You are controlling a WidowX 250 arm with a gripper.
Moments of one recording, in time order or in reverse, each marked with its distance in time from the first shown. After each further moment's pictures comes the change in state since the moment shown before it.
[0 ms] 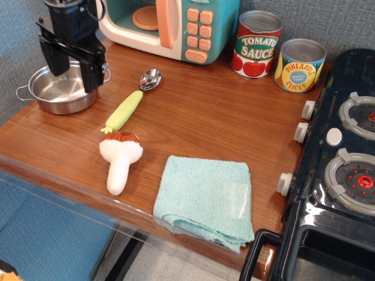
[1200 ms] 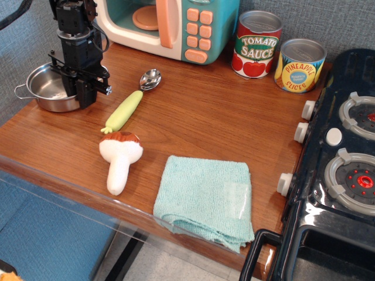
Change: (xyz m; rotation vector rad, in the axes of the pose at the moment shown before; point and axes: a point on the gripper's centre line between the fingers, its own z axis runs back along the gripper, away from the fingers) arm 0.009 0.018 -0.059 -0.026 0.101 0.037
